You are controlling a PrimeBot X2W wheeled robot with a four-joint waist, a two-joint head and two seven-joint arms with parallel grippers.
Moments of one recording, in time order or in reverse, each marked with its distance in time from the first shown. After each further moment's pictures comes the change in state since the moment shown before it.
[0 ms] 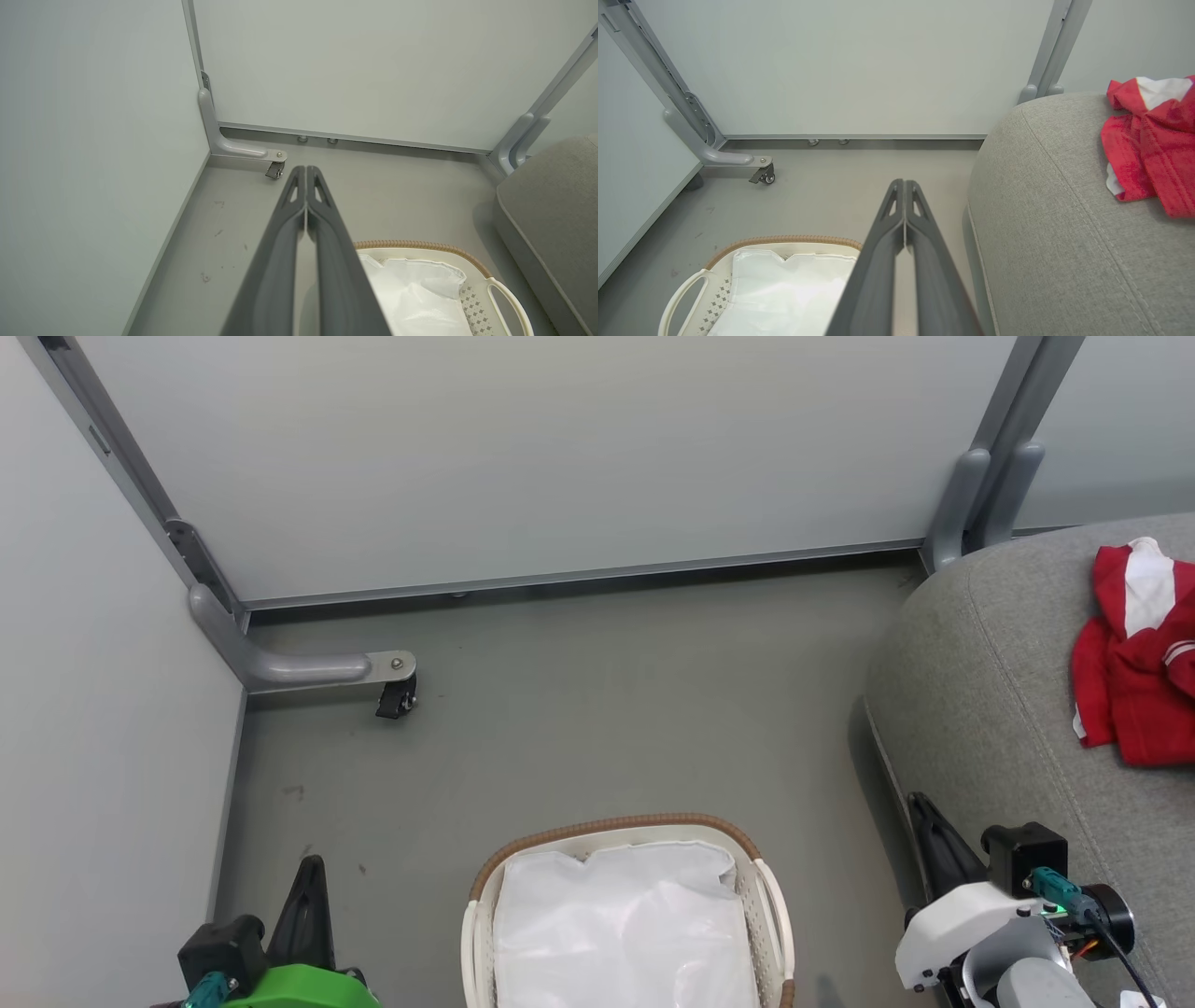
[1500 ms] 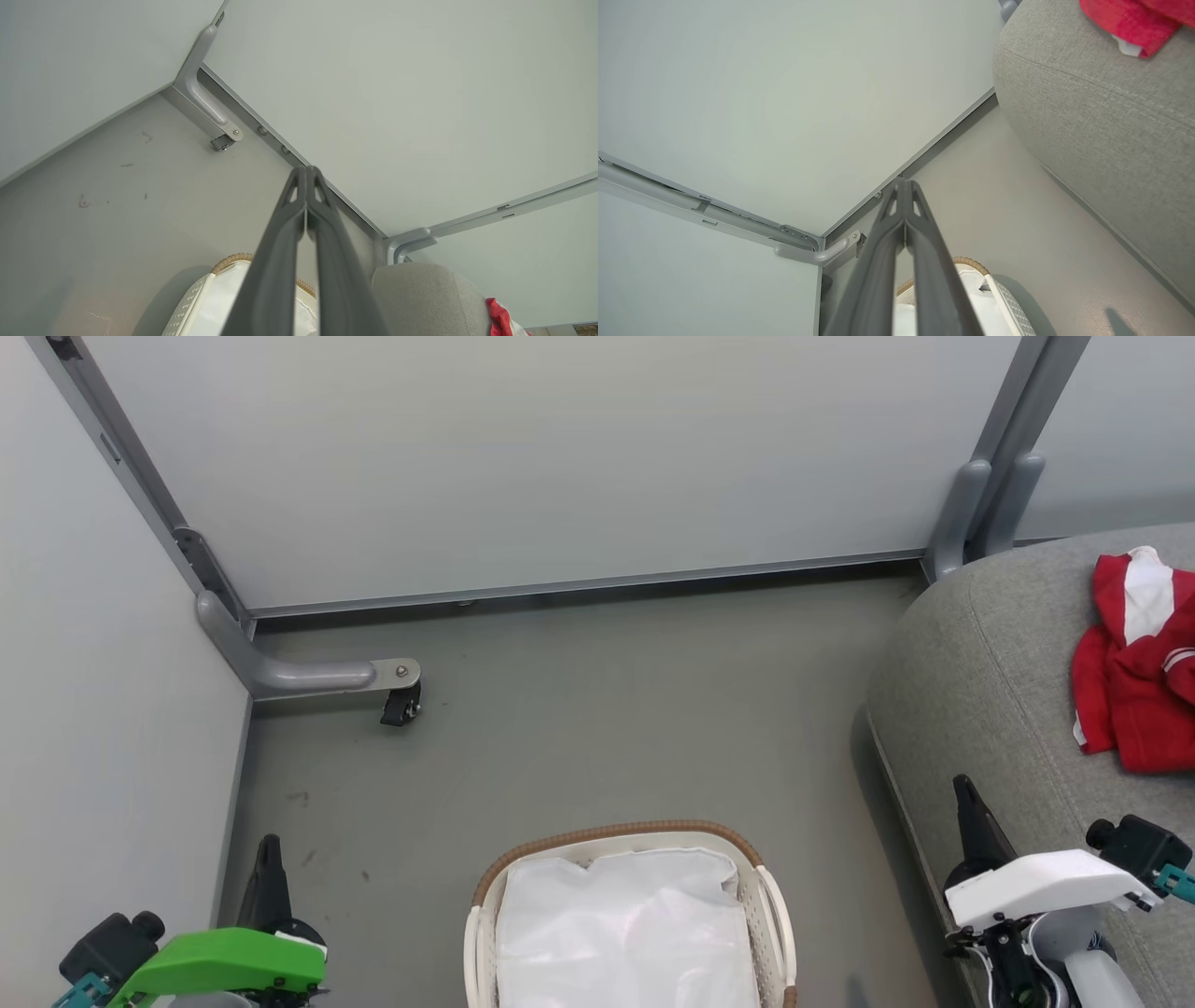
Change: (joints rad) left arm -0.024 -0.001 0.057 -0.082 -0.680 0.000 0.186; right arm 0.021 -0.003 -0.042 -0.107 0.758 0.000 0.184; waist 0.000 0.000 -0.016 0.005
